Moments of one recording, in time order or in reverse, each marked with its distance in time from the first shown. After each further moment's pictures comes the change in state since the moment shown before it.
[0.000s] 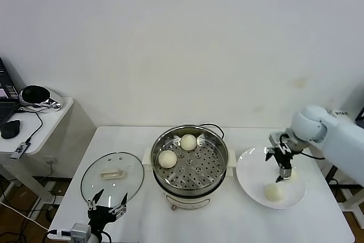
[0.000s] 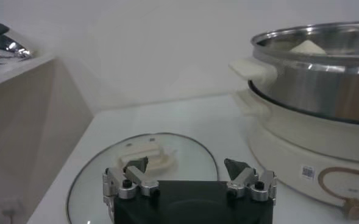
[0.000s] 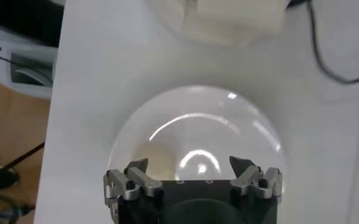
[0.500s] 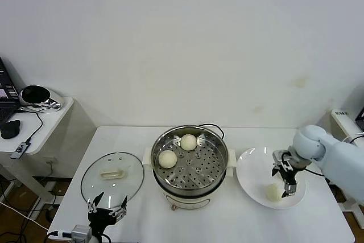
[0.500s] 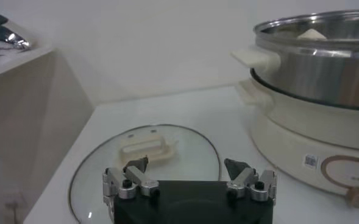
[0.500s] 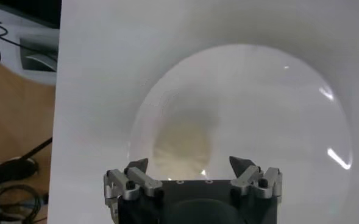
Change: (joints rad) left arm 0.005 0.001 0.003 0.016 0.004 0.002 0.002; right arm -0.175 0.017 0.101 -0.030 -0.087 -0.002 0.023
